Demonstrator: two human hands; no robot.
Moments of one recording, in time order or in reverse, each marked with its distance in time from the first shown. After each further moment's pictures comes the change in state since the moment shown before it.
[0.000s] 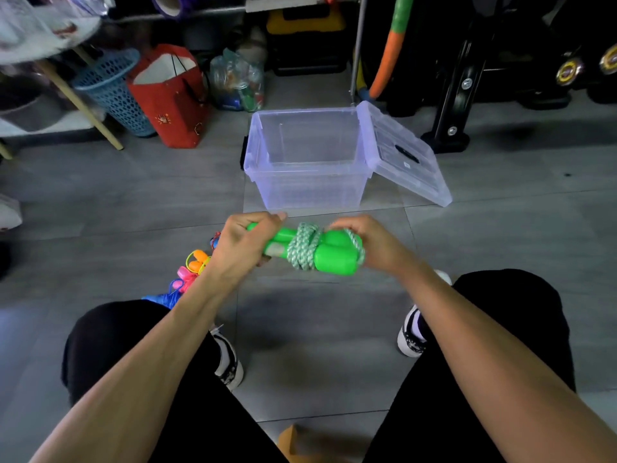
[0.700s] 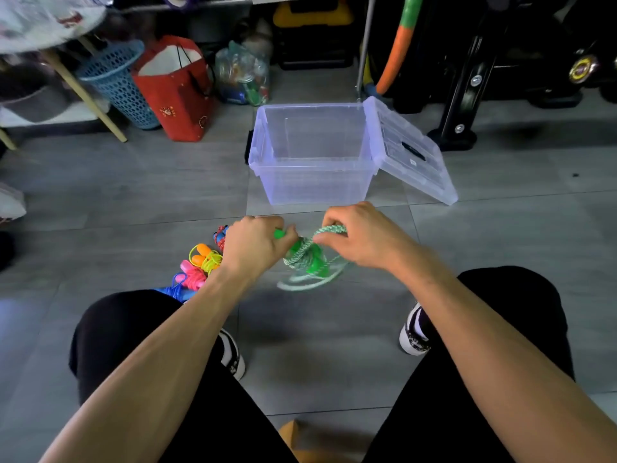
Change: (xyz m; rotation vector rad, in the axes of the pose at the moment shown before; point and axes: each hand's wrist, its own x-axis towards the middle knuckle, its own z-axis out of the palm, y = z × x) left_hand 0.027 -0.040 0.004 1.036 0.223 0.243; right_hand 0.006 -0.038 0.004 -0.503 0.006 -0.009
